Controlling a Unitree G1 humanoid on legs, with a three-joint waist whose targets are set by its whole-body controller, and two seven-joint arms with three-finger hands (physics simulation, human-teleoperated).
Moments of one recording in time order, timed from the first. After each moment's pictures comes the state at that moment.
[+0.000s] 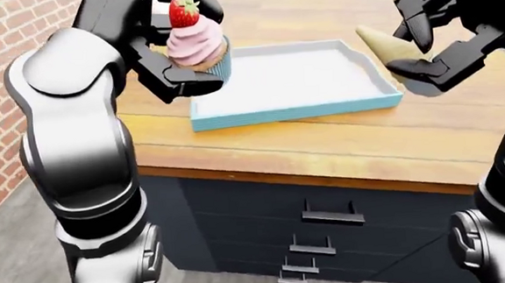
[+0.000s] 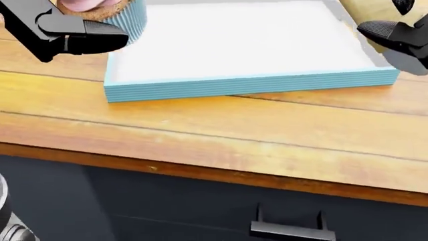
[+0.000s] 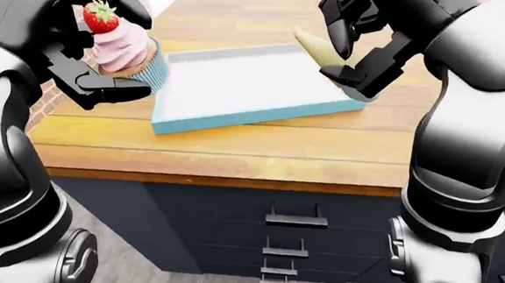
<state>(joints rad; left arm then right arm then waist) -1.09 0.33 0.05 -0.36 0.44 1.10 -0.65 -0.93 -0.58 -0.18 -0.43 -0.59 0.79 0.97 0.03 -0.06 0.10</state>
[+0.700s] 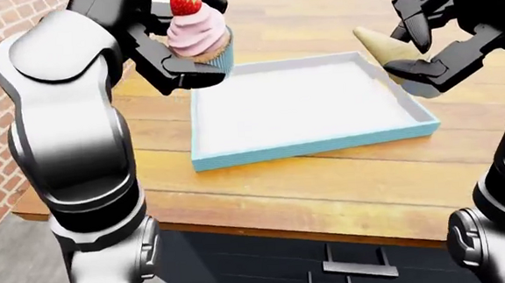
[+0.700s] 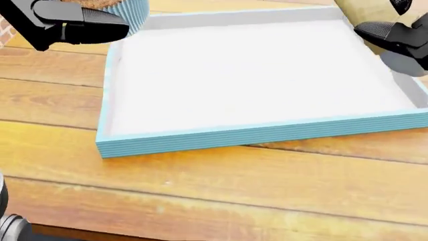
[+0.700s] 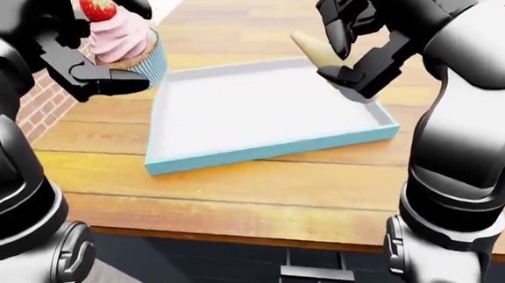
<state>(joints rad) -1.14 0.34 0.04 -0.34 0.45 1.11 -0.69 -0.95 -0.58 -0.18 -0.43 -0.59 0.82 0.98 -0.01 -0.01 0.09</state>
